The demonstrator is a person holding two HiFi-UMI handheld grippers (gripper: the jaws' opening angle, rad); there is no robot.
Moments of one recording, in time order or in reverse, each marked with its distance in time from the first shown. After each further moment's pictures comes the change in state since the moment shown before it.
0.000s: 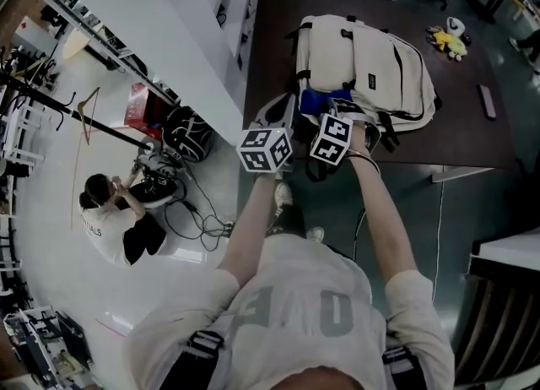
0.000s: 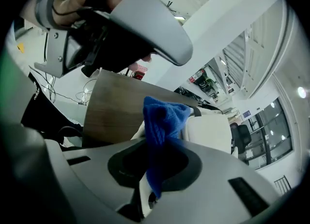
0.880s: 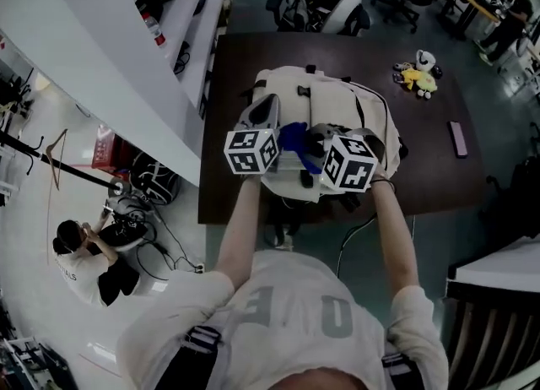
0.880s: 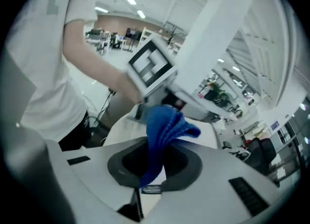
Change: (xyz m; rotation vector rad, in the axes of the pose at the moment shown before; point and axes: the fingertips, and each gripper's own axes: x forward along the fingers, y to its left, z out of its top) left arm 0.181 -0.005 0.053 0.084 -0.048 -0.014; right arm -0.064 -0.104 -0.033 -0.063 -0.265 0.297
